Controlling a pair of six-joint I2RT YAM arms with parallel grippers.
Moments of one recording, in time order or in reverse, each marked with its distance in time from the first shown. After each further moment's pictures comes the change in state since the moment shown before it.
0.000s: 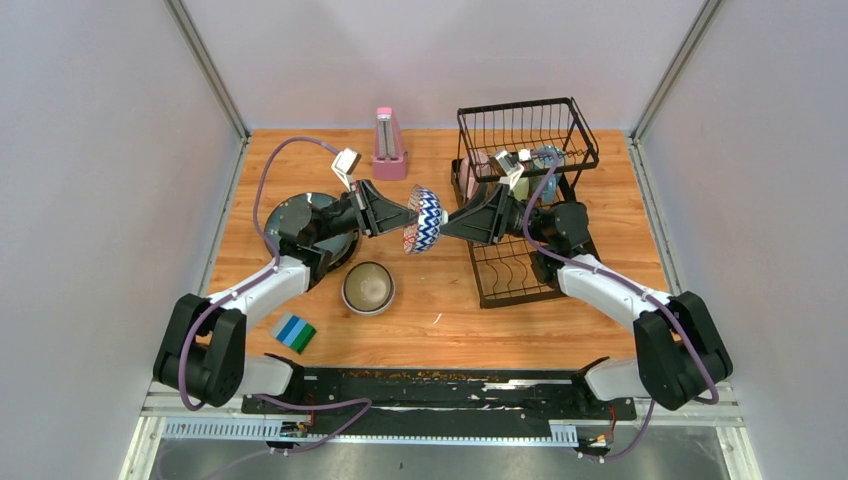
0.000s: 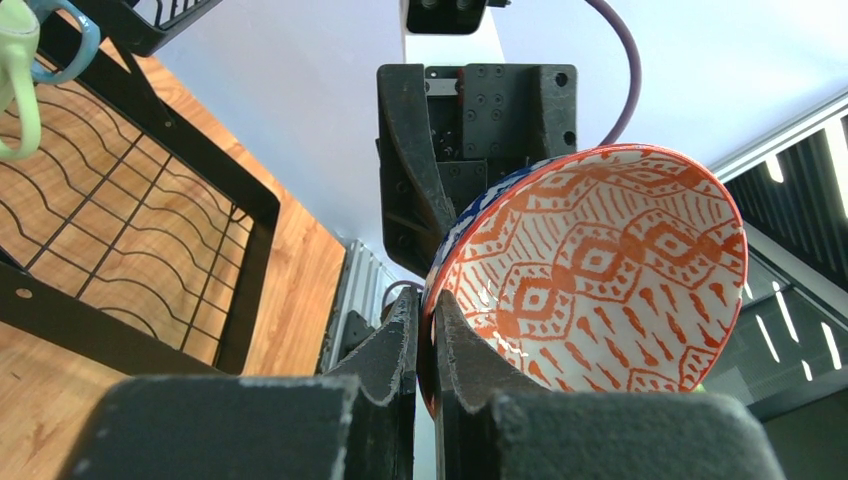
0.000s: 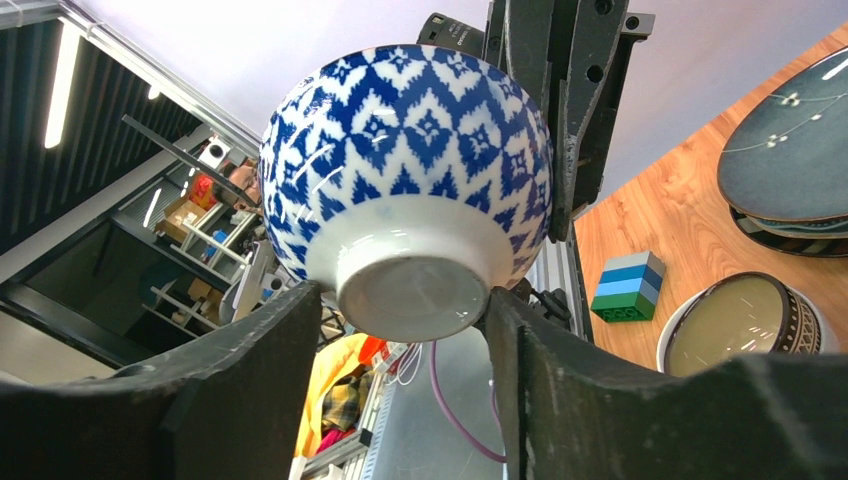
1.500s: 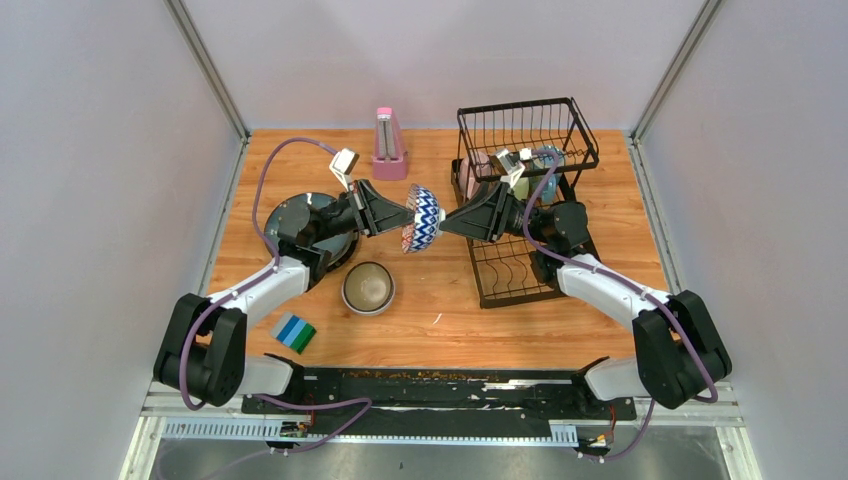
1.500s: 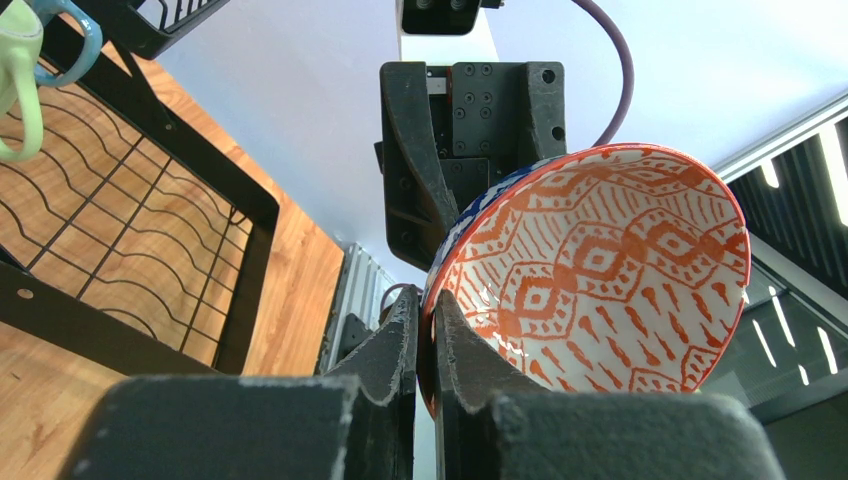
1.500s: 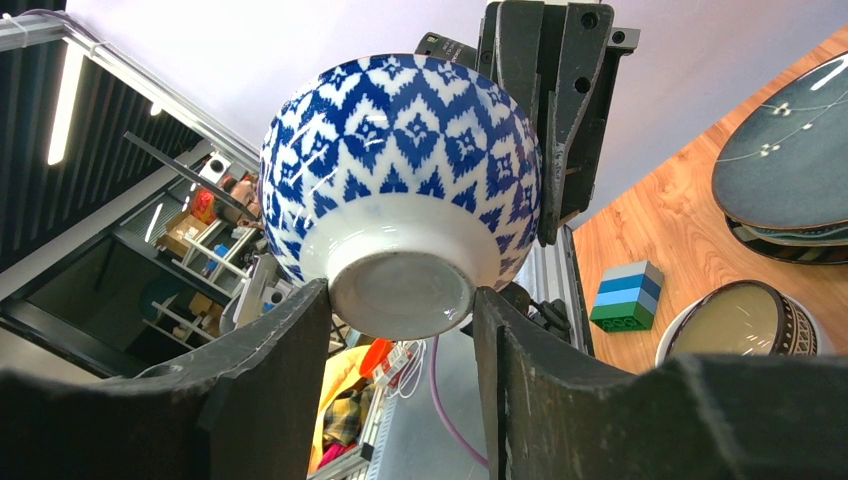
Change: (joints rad) left arm 0.004 0.002 -0.008 0.026 -0.001 -0.019; right arm 0.000 0.006 0.000 0.001 0.030 0.005
